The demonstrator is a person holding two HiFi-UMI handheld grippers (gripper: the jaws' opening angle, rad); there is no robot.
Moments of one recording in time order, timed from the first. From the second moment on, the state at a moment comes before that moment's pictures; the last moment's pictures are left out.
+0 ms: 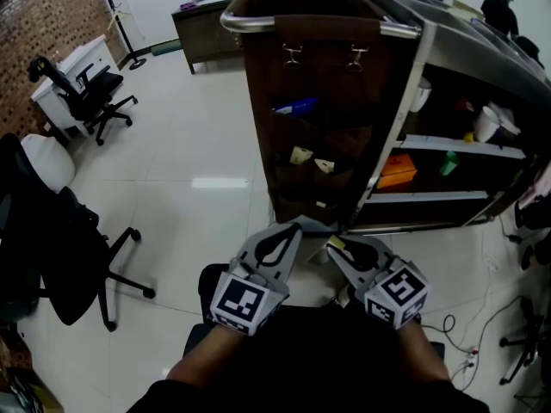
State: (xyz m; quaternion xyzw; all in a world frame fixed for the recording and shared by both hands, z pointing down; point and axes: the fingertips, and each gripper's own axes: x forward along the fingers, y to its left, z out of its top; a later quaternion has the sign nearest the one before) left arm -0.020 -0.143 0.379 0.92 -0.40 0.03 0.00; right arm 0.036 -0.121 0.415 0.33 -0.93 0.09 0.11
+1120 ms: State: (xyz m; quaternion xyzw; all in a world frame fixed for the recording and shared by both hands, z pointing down) left arm -0.024 -0.151 0.382 0.91 -0.40 0.03 -0.01; right arm 0.089 -0.152 0.225 0.39 -0.92 -0.06 0.00
